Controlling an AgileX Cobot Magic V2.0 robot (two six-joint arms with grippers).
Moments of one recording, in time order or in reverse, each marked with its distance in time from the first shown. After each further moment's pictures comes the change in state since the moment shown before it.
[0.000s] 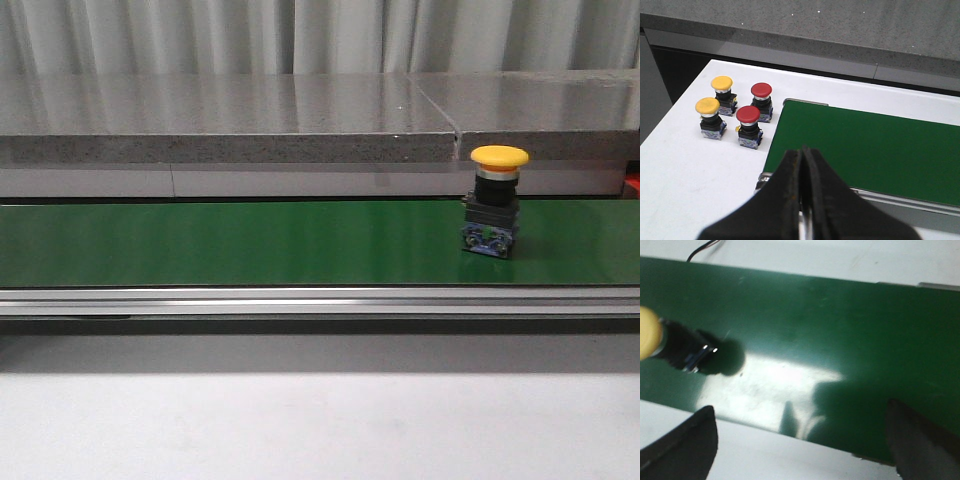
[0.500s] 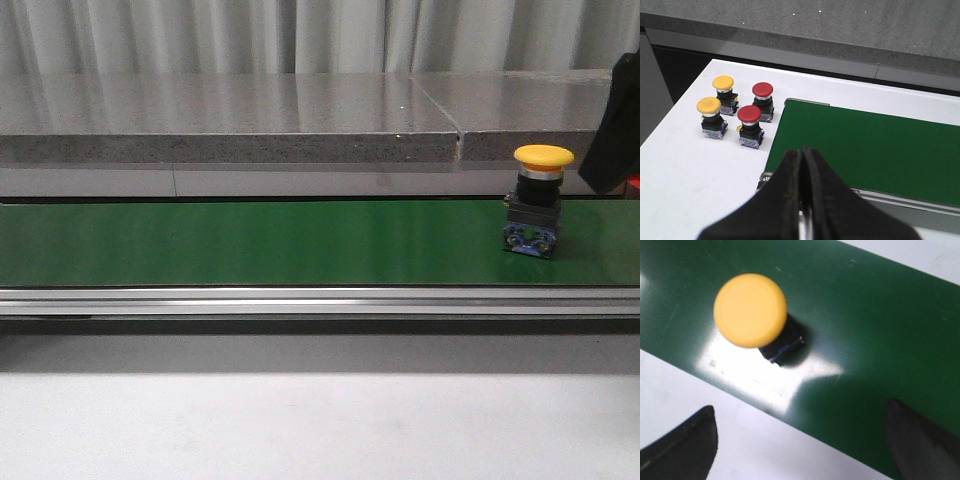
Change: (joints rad) left arm 0.000 0.000 0.000 0.000 0.000 0.000; right arm 0.142 0.048 0.016 0.000 -0.039 -0.098
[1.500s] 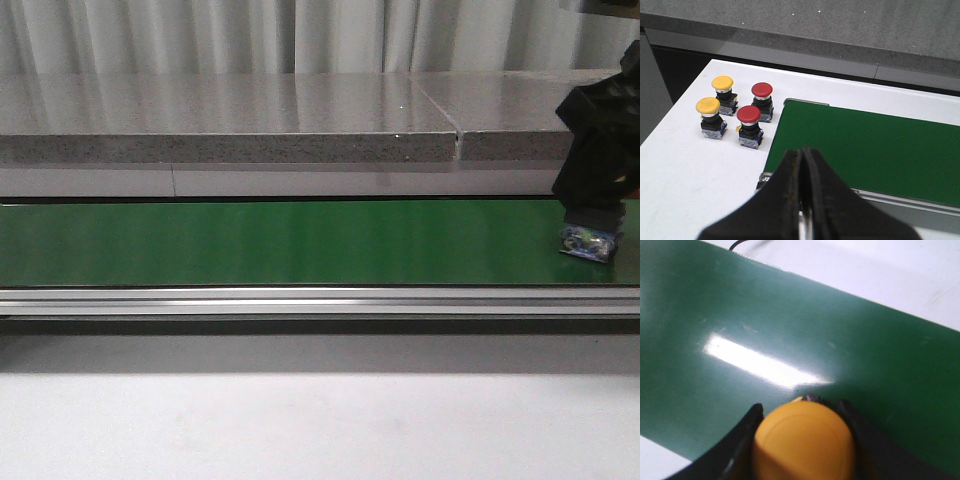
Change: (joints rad) left arm 0.000 0.000 0.000 0.000 0.000 0.000; right arm 0.045 0.126 0.000 0.038 -0.192 -0.003
